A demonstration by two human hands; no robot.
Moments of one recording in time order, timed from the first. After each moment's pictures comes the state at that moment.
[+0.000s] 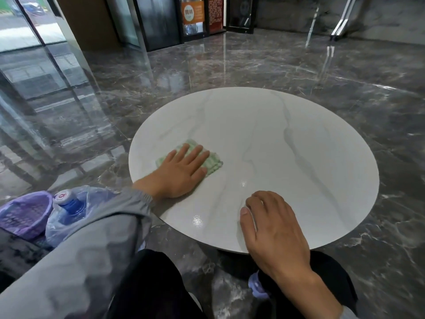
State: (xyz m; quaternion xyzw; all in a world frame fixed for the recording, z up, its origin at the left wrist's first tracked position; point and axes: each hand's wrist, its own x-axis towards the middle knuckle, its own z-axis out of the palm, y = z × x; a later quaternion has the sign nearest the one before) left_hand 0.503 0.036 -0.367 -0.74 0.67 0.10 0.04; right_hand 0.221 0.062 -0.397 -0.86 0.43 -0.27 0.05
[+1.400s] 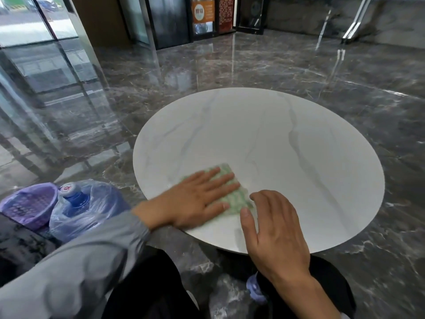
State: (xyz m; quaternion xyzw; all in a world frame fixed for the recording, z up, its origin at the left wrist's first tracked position) left_hand 0.454 0.084 -0.368 -0.62 0.78 0.10 0.03; right_hand 0.219 0.065 -0.395 -0.85 0.43 -0.30 0.04
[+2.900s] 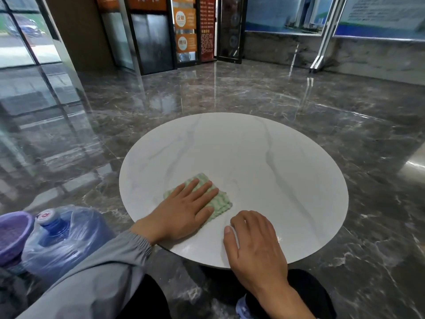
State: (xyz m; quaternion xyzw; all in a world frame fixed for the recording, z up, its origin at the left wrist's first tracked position) left_hand 0.451 0.064 -0.378 -0.68 0.72 0.09 0.00; right_hand 0.219 0.064 -0.399 -0.86 0.42 -0.30 0.02
